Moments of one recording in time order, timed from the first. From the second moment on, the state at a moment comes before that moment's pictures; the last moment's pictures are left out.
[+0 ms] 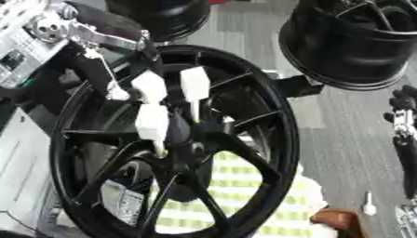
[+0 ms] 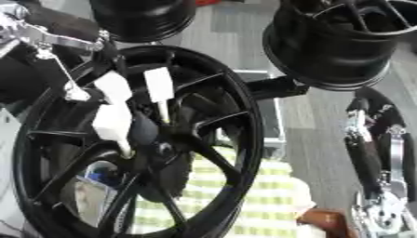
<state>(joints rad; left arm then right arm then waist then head) -1.05 0.73 -0.57 -1.46 -0.41 -0.27 -0.84 0.02 -0.24 0.10 -1.98 0.12 -0.01 -0.45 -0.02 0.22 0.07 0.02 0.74</state>
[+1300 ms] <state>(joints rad) -0.92 0.98 -0.10 -1.37 -0.48 -0.11 -0.50 0.03 -0.25 0.07 -1.98 0.14 -0.02 -0.48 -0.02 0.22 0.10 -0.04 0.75</state>
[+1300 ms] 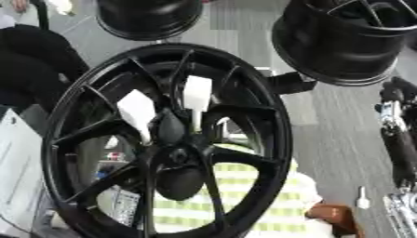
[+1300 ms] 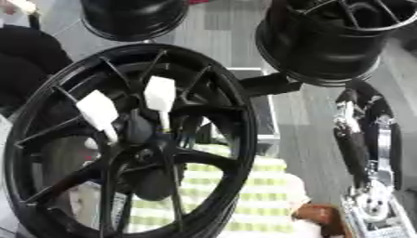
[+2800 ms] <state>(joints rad) -0.79 1.01 -0.05 -1.14 -0.69 -0.07 -0.49 0.03 -0.26 0.06 -1.98 0.15 -0.03 -0.49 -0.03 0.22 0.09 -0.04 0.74</state>
